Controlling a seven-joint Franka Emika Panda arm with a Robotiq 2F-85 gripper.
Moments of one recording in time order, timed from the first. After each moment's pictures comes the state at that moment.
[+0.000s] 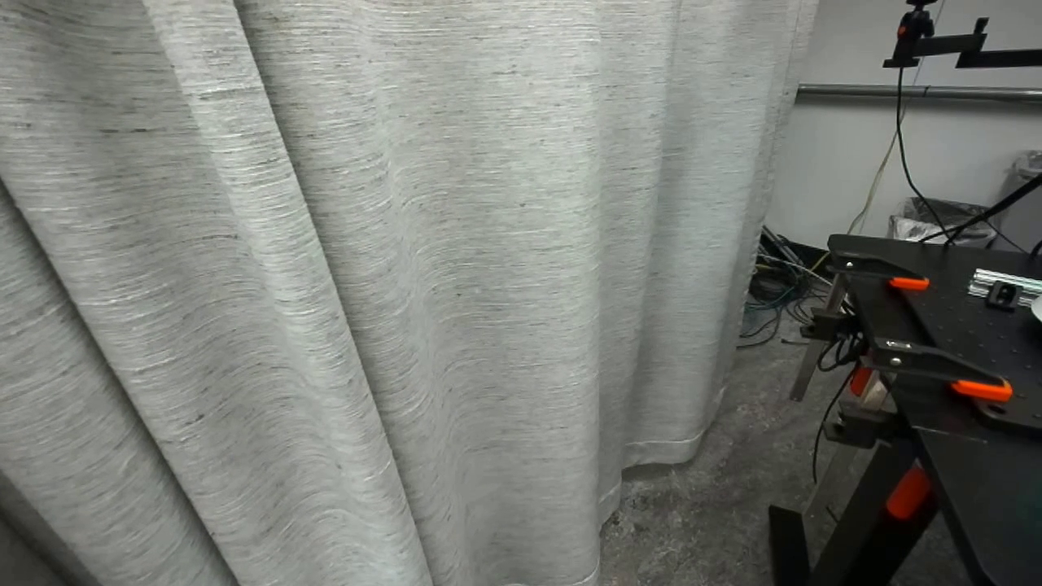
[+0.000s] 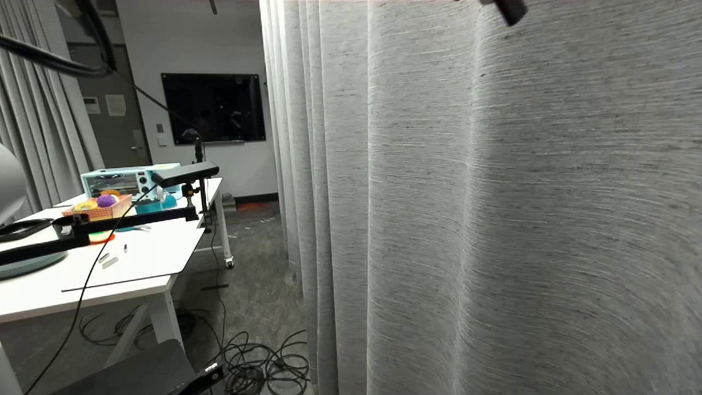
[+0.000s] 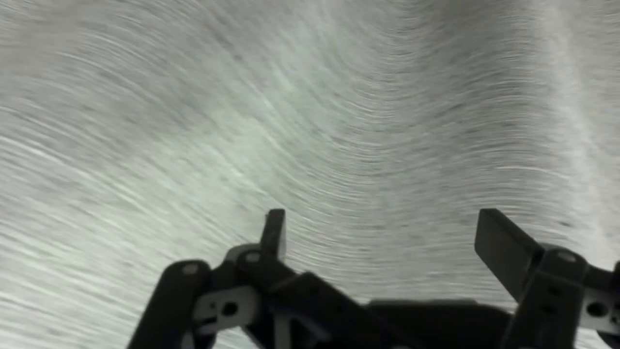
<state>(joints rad) -0.47 -0.70 -0.04 -2.52 -0.23 2.50 -0.15</state>
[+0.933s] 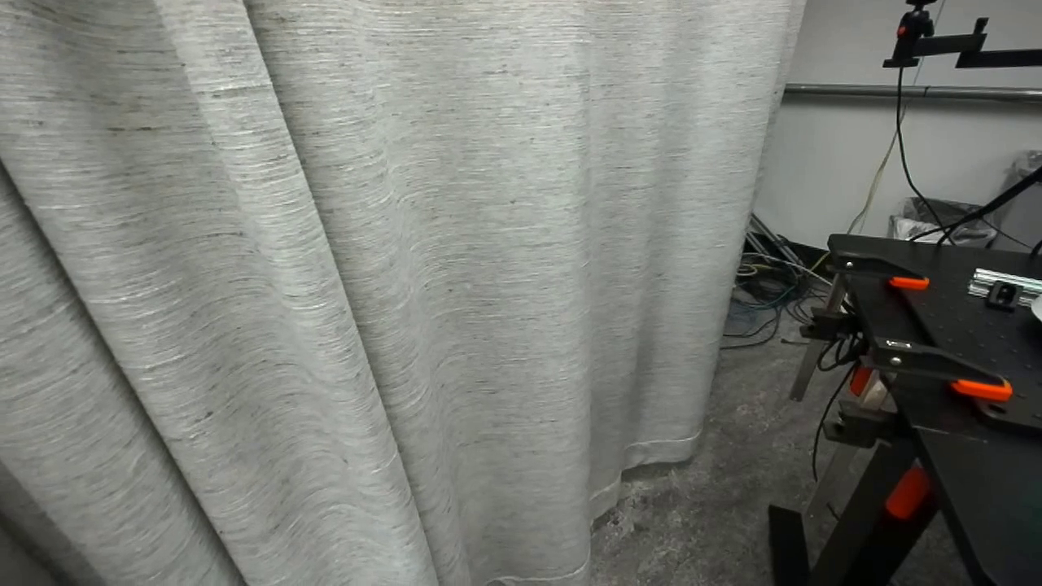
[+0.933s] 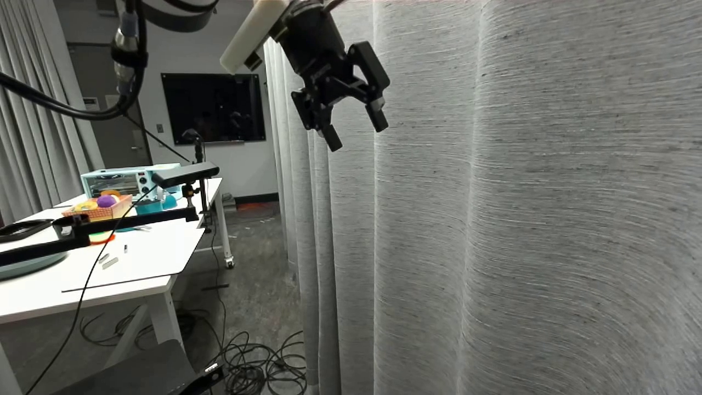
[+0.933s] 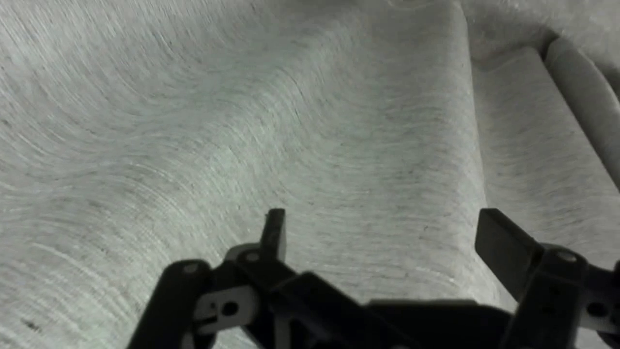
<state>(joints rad) -0.13 -0.65 0.19 -2.60 -0.24 2.26 0.06</state>
